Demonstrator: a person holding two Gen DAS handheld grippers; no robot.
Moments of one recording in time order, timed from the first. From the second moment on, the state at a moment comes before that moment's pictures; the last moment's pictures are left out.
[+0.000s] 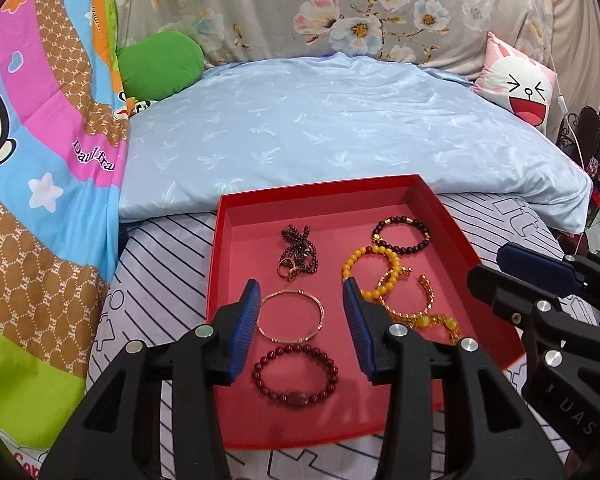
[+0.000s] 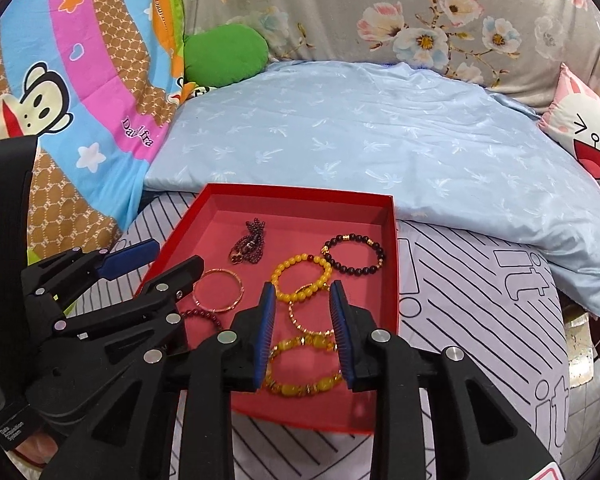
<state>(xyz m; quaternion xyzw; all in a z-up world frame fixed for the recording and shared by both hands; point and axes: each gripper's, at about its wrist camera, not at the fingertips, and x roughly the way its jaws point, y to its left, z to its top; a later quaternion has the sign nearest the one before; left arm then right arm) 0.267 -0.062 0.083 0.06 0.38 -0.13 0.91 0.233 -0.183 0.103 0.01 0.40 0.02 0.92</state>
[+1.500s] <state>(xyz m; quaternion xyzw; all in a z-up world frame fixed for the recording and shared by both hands) 0.105 0.025 0.000 0.01 0.40 -0.08 0.91 0.096 -0.122 -0.004 0.03 0.46 0.06 0.89</state>
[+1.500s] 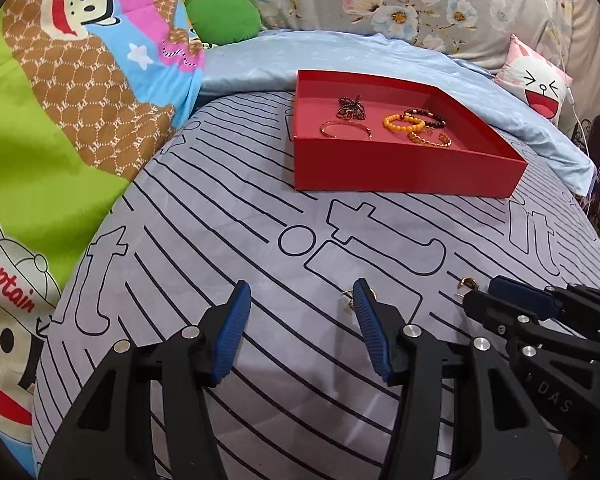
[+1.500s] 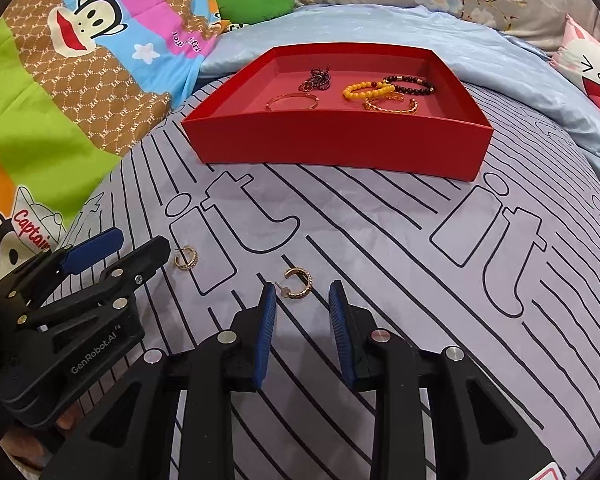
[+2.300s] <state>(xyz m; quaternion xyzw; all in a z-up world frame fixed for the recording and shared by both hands) 0.103 0.012 -0.005 0.01 0.41 -0.10 0.91 0.096 -0.124 -0.004 0.00 0.45 0.03 0.89</state>
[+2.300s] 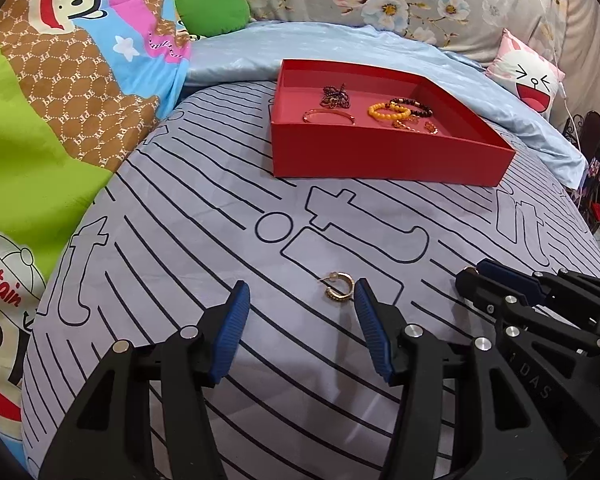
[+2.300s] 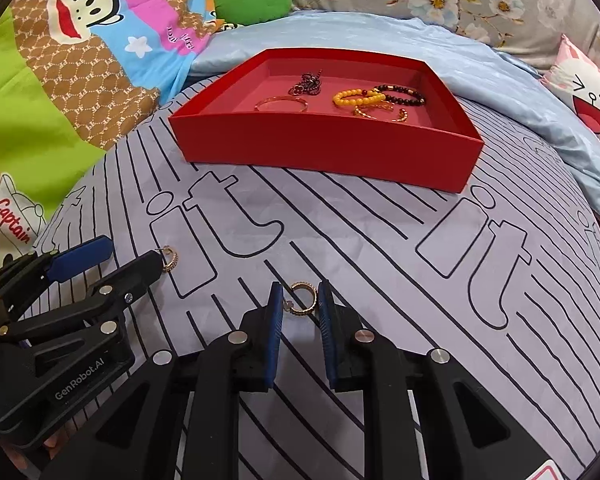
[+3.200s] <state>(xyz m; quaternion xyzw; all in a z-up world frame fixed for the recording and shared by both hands) 0.111 -0.004 -0.009 0.02 0.43 -0.12 0.90 0.092 -0.140 -0.006 0.03 0.45 0.02 0.89</state>
